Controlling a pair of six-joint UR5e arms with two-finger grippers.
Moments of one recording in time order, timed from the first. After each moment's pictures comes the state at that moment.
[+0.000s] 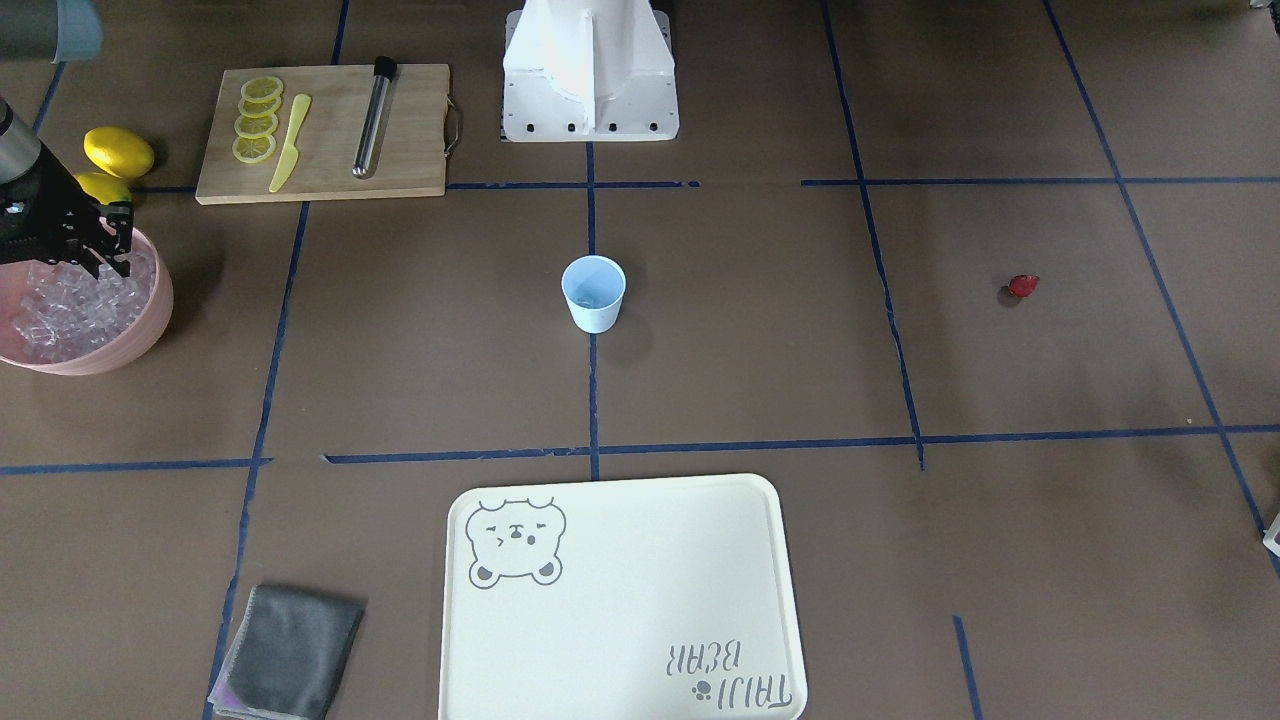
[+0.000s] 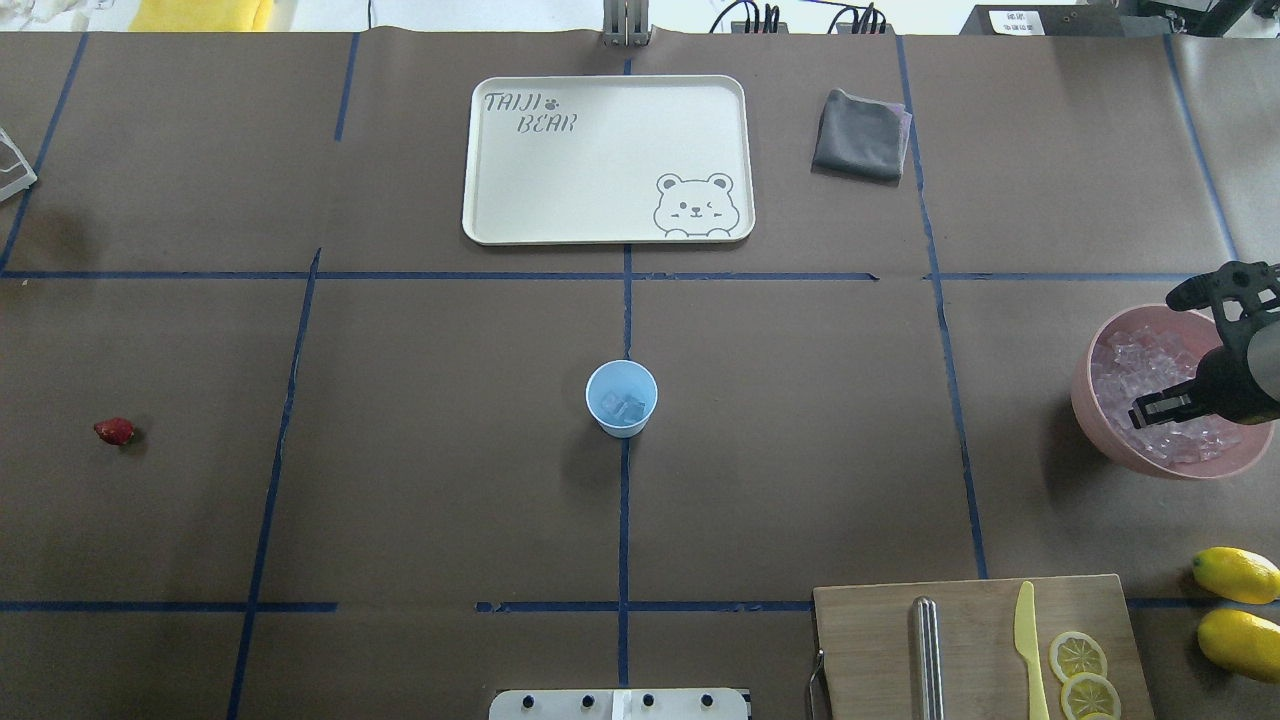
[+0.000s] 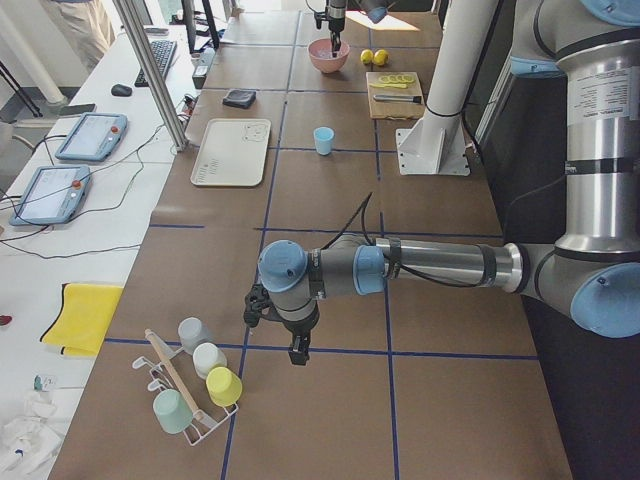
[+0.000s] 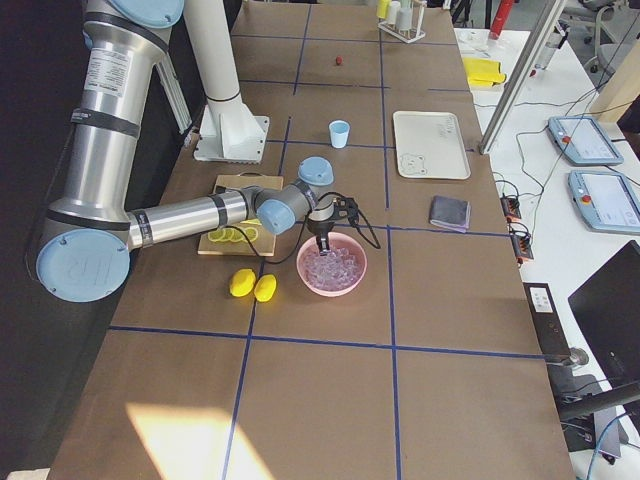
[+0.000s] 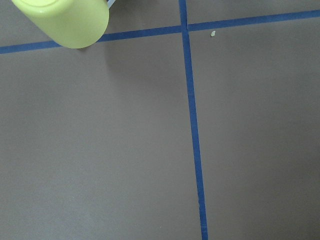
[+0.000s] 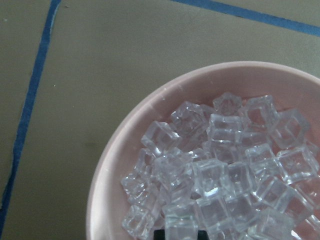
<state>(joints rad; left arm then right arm) -1.58 -1.46 -1.73 -1.40 -2.35 0.20 0.89 -1.81 1.98 -1.16 2.07 0.65</state>
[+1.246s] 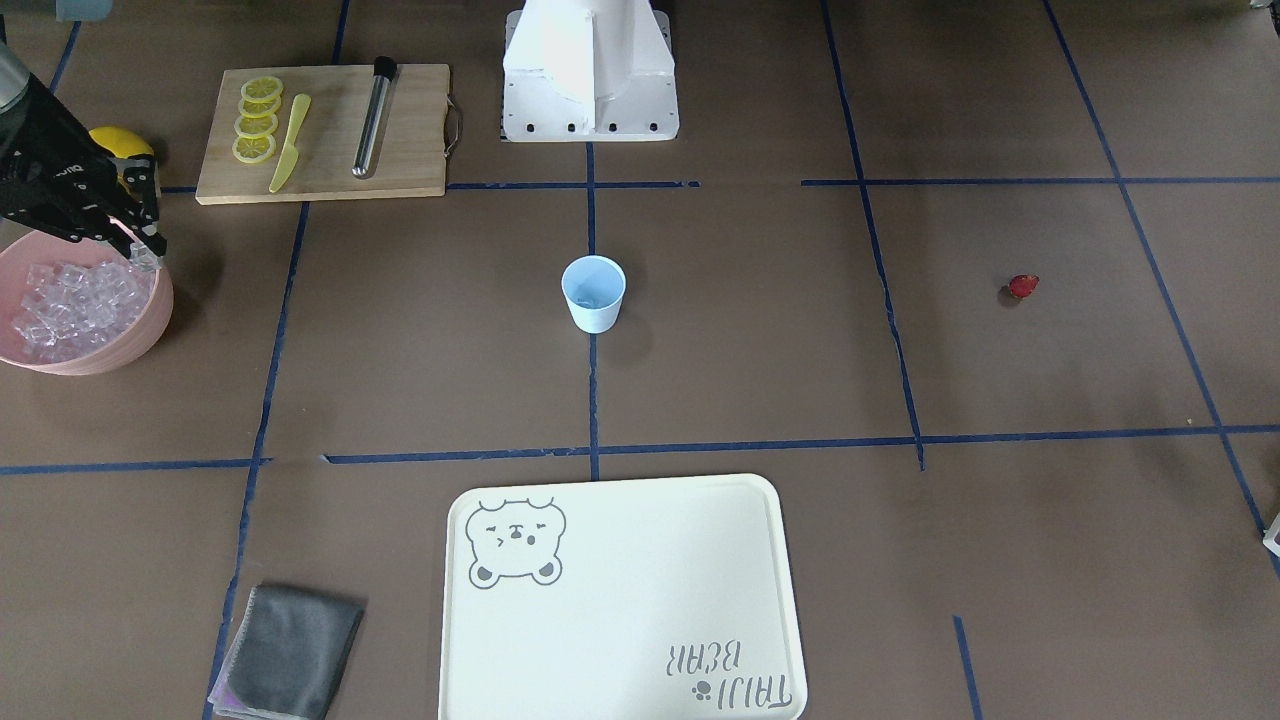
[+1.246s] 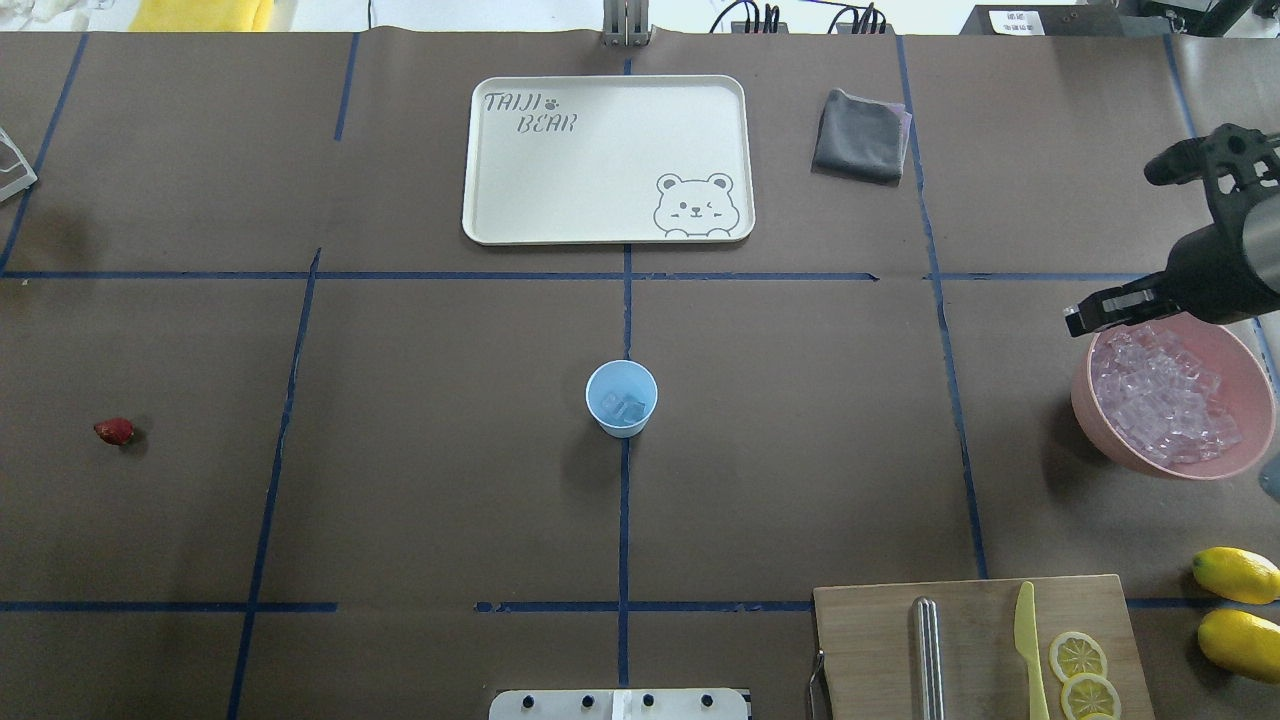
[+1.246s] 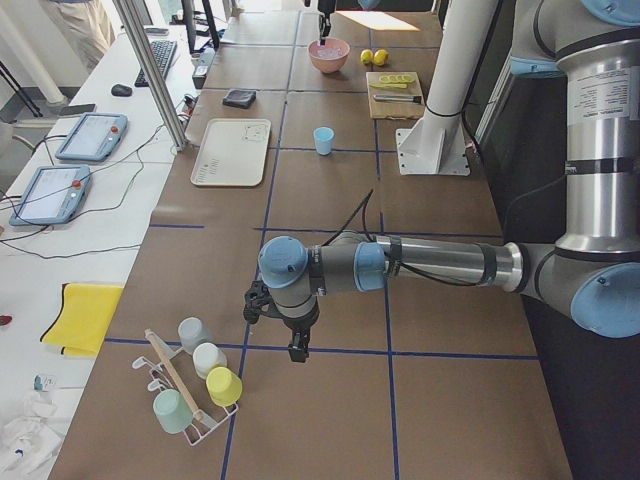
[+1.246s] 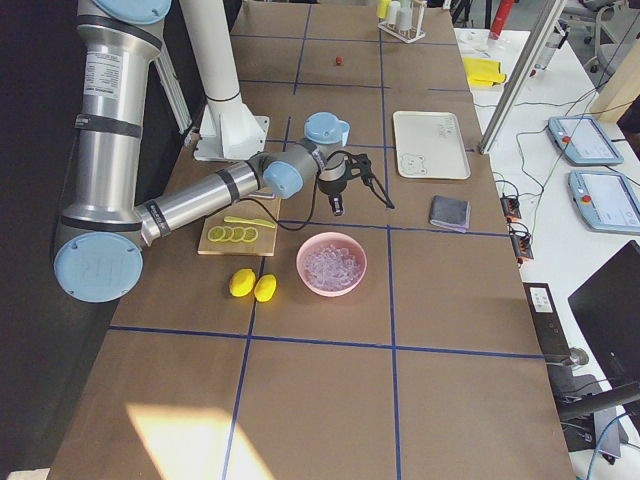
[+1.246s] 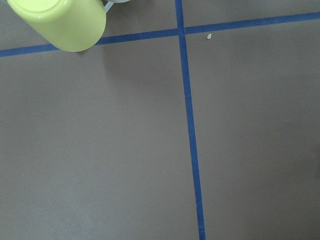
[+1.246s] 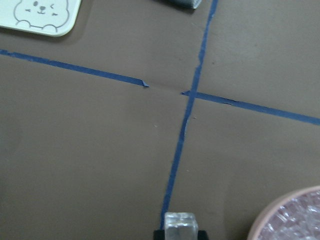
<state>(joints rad) -1.58 -1.46 -1.74 -1.39 -2.35 0.20 0.97 -1.54 2.13 -1.42 2.18 0.66</state>
